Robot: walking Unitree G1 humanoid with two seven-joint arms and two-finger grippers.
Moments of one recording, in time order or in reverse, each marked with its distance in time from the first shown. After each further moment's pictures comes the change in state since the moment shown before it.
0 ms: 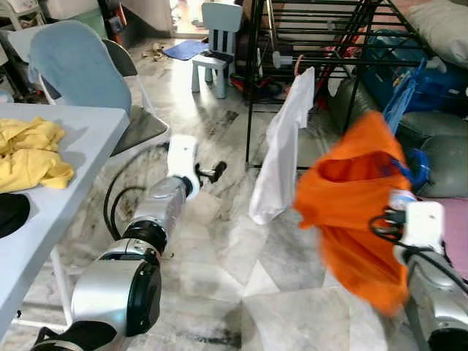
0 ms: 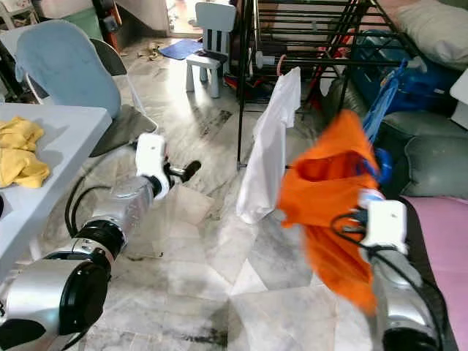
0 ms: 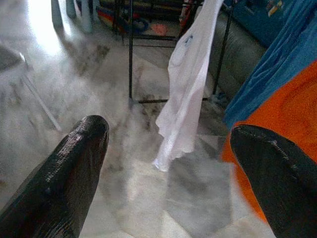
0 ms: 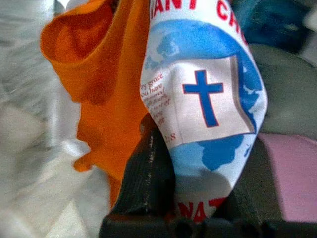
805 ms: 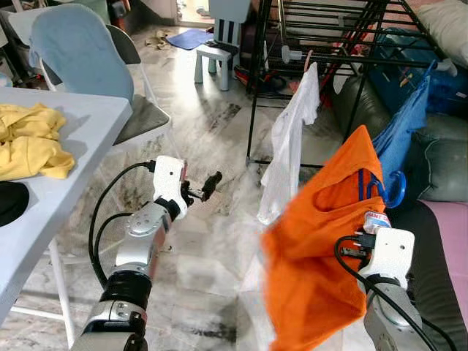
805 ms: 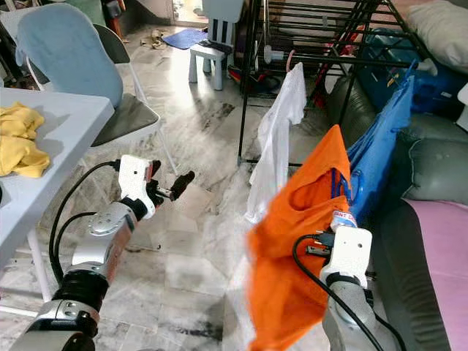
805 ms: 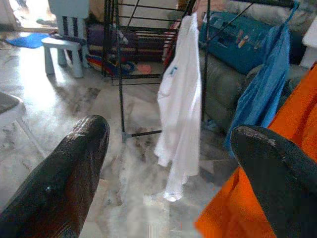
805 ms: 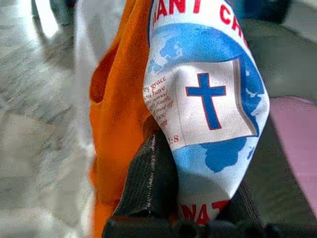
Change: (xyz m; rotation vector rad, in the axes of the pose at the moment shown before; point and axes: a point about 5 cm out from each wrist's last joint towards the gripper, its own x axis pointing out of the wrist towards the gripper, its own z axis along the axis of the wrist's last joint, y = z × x) left arm -0.043 -0.002 -0.024 0.094 -0.179 -0.136; right arm -0.063 0.060 -0.001 0.137 0.031 -0.179
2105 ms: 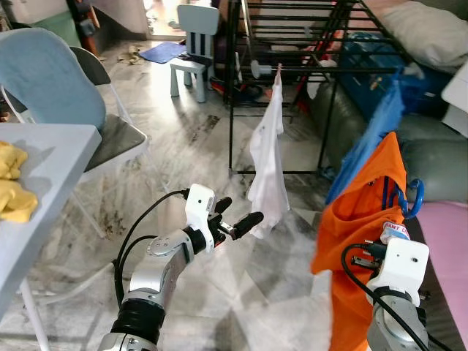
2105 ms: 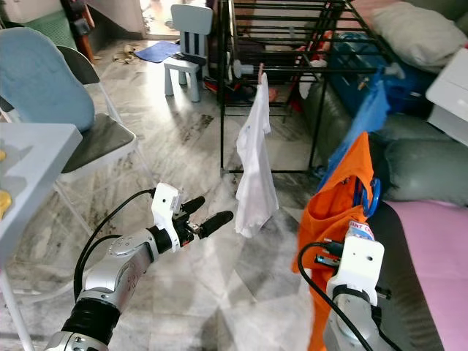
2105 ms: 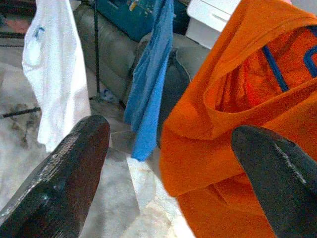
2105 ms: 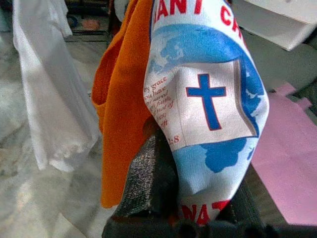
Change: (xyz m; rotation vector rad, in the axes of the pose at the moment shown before) left arm -0.010 -0.054 -0.025 -0.207 0.131 -0.319; right arm -0.013 -0.005 0.001 -0.010 0.020 -0.096
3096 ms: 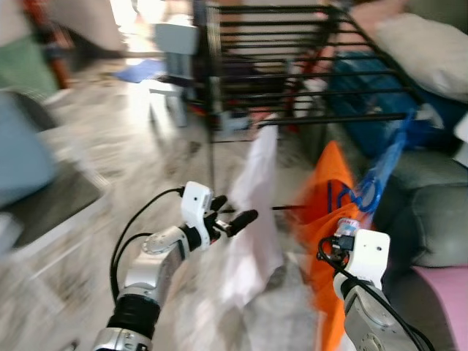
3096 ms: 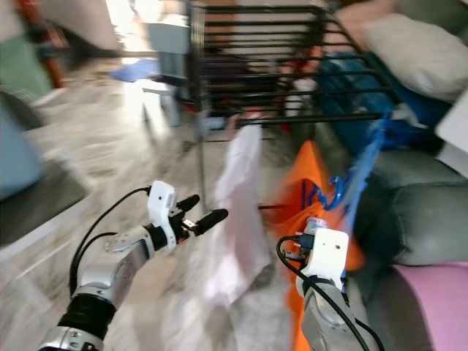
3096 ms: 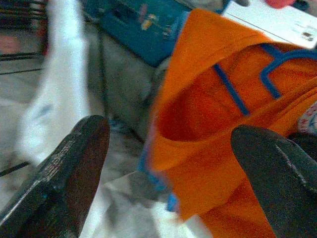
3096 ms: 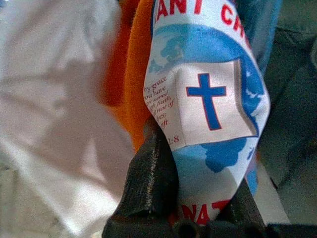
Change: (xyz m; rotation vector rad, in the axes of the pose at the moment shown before) left arm 0.002 0.002 -0.001 -0.003 0.011 0.005; right arm 0.002 0.038 -0.007 0.123 0.156 0.268
